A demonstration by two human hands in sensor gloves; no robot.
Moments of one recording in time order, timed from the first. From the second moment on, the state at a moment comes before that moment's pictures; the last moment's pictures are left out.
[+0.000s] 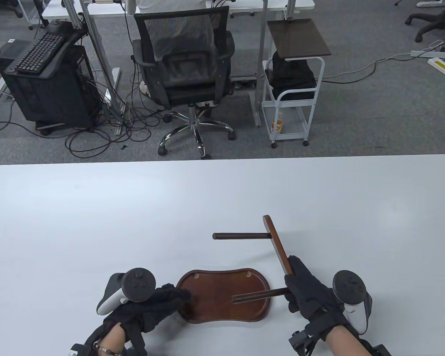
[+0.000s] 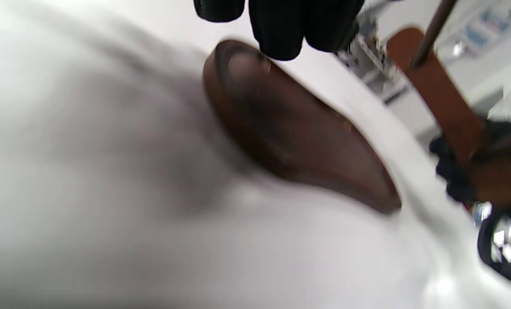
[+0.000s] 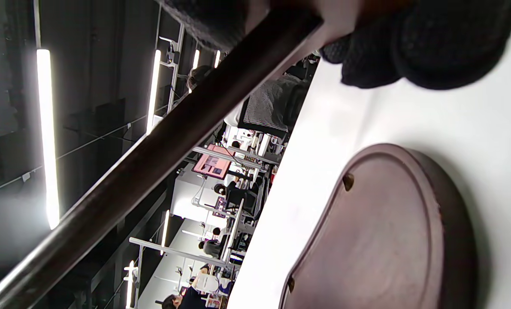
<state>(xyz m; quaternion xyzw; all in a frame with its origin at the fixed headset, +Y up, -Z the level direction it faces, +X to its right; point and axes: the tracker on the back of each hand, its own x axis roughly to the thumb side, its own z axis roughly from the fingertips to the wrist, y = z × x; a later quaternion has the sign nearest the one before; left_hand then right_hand) -0.228 -0.737 -0.294 -0.26 -0.19 0.33 0.89 0.198 -0.736 -0.267 -0.01 0.07 0.81 0.59</state>
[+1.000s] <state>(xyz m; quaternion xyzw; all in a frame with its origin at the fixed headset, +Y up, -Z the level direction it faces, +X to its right) -0.163 -0.761 -0.327 -0.43 -0.11 0.76 0.47 0.163 -0.702 -0.319 0.17 0.09 0.86 0.47</state>
